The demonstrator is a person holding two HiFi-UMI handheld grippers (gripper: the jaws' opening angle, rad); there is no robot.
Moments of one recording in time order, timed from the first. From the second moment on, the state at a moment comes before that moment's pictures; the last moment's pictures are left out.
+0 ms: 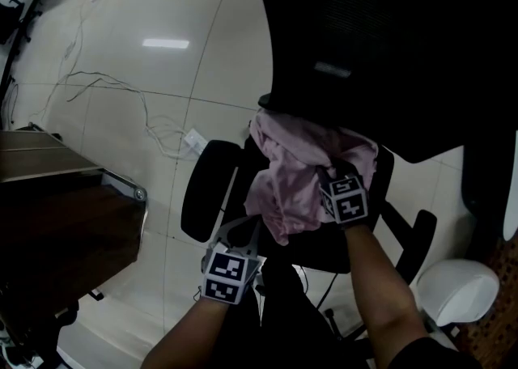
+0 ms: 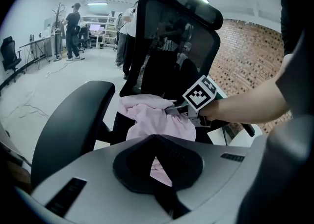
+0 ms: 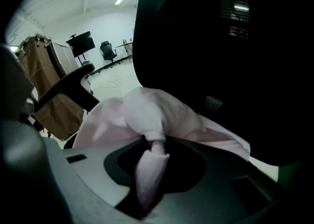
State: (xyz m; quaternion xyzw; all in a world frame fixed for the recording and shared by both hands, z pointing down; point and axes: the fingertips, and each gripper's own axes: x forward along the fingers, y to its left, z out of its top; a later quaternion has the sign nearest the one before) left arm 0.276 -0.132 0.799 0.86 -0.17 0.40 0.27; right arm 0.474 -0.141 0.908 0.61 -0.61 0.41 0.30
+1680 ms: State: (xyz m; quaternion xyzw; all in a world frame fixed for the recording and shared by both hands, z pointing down) left arm 0.035 -0.091 0.541 0.90 -0.30 0.25 0.19; right arm 0.270 -0.075 0.413 0.52 -0.77 0.32 -0.20
